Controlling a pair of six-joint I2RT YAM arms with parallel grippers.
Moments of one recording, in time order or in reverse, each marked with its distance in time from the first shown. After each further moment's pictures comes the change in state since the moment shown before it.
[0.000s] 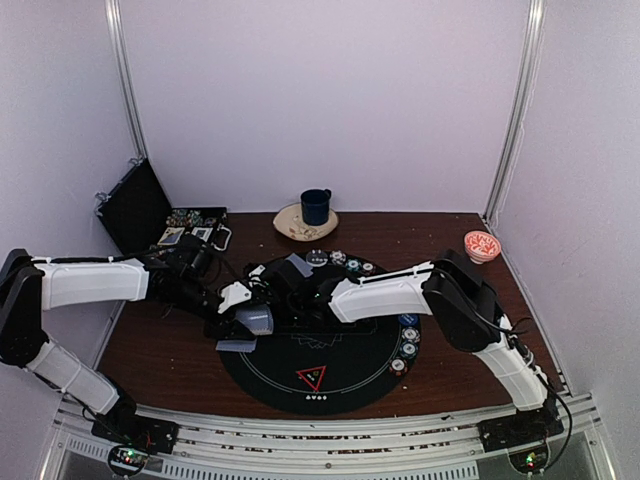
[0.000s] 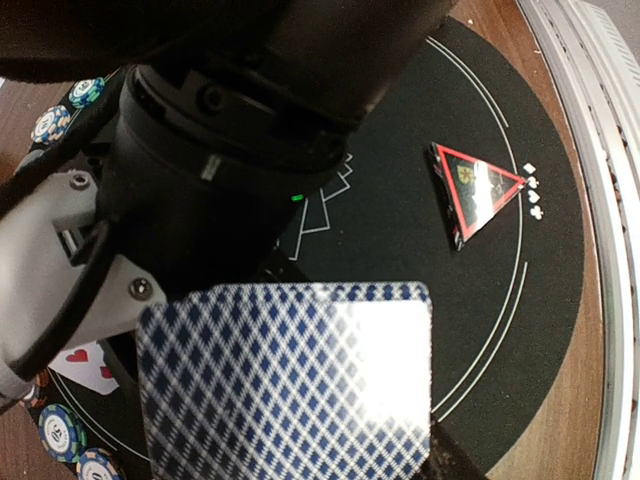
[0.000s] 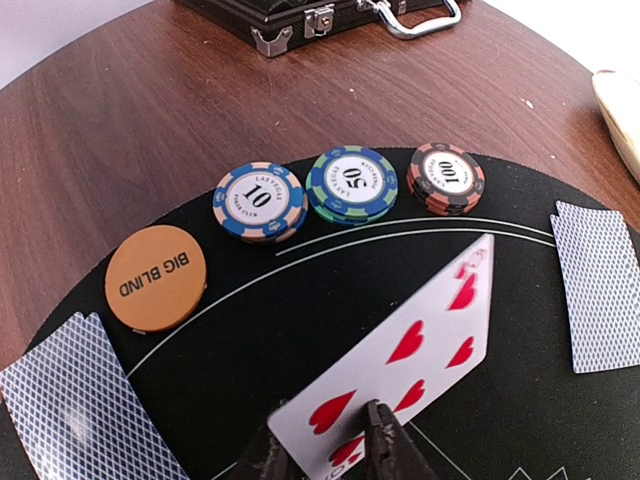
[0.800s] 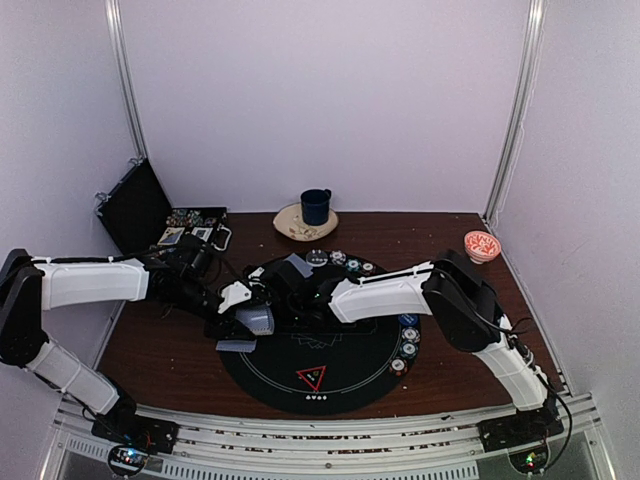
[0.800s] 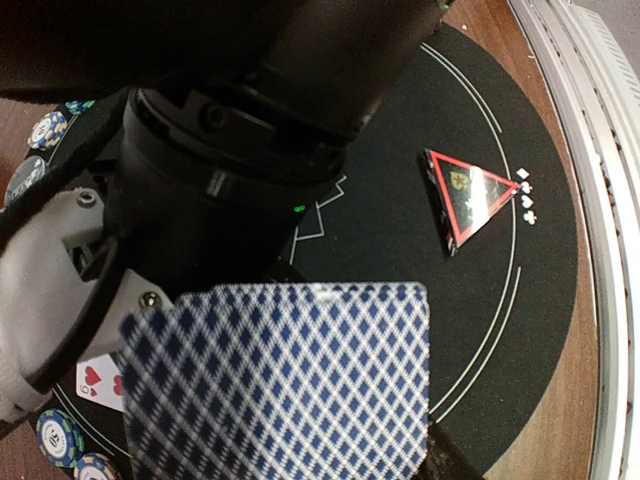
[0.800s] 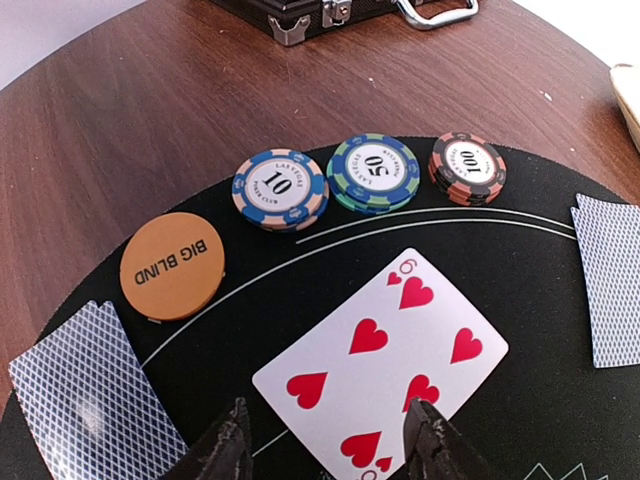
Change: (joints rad) left arm 0.000 0.000 0.000 0.000 0.016 -0.001; right arm 0.000 0.000 -0.001 -0.012 -0.050 0.008
